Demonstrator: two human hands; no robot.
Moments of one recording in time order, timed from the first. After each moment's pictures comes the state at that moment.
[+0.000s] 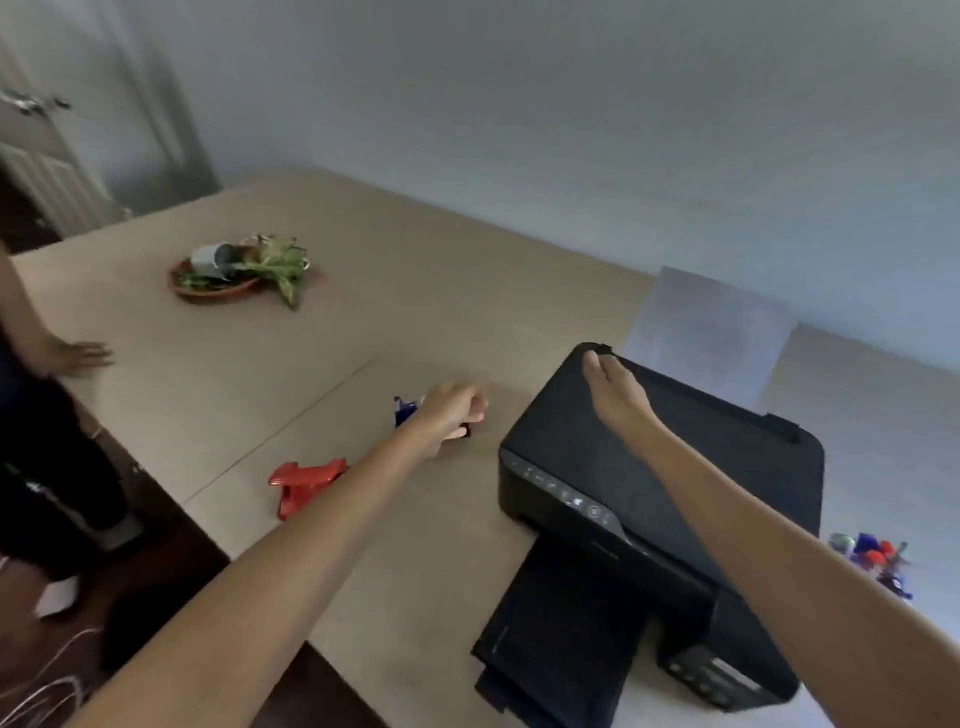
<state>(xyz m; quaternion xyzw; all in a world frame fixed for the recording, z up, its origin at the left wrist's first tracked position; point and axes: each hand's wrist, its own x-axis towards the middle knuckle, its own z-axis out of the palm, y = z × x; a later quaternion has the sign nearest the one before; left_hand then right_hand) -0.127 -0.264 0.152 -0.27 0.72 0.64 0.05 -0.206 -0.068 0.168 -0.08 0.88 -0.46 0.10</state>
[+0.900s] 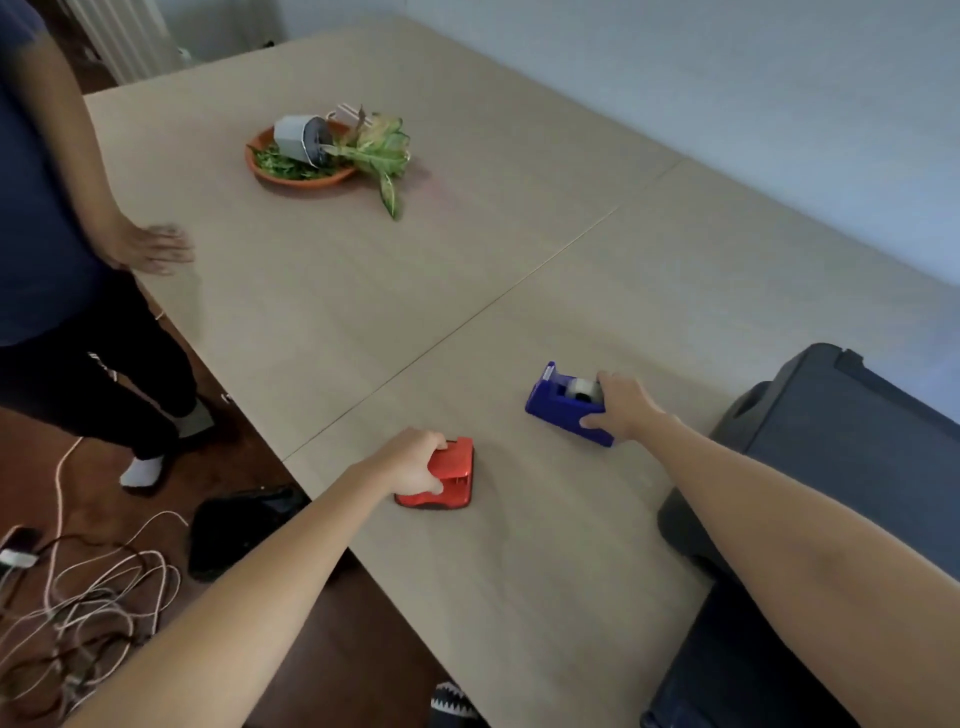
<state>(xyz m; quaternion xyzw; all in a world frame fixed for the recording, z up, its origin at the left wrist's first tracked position) -0.046 -0.525 -0.003 -0.20 0.91 0.26 0.24 -0.271 -0.310 0.001 -0.26 0.93 -0.09 0.23</state>
